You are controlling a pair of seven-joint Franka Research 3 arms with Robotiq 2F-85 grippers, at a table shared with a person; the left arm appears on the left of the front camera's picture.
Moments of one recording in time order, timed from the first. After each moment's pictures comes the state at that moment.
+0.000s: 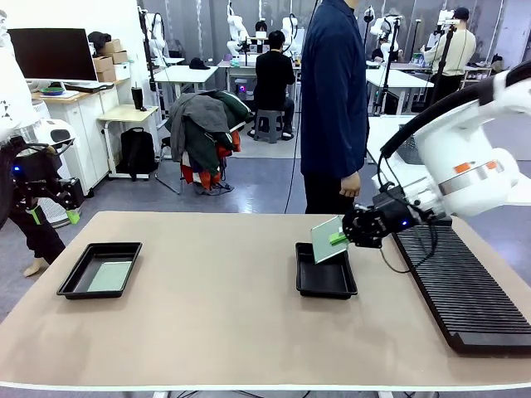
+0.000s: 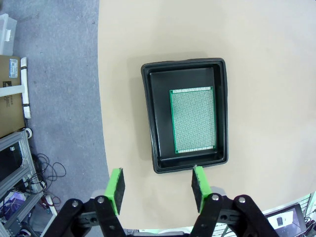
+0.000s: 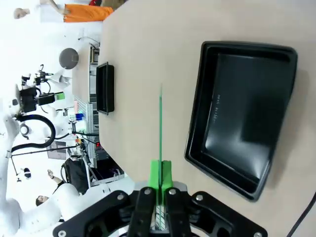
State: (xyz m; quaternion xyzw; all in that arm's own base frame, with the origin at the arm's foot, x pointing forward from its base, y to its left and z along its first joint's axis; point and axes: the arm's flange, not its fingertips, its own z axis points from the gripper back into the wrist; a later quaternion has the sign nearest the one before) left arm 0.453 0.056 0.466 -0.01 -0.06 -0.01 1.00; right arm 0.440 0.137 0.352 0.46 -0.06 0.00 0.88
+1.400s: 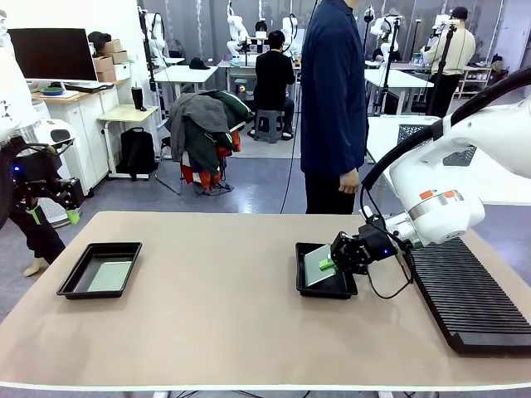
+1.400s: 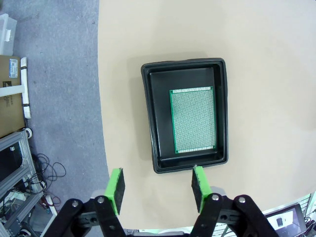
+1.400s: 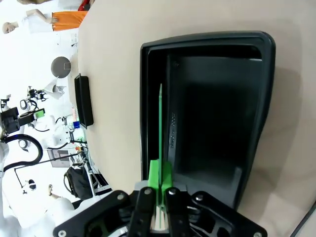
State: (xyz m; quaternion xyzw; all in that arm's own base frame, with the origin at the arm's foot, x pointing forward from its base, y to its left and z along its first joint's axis) left arm 0.453 0.056 0.466 -0.01 -0.06 -0.01 1.00; right arm 0.464 0.144 0.267 0.46 -0.03 -0.04 0.89
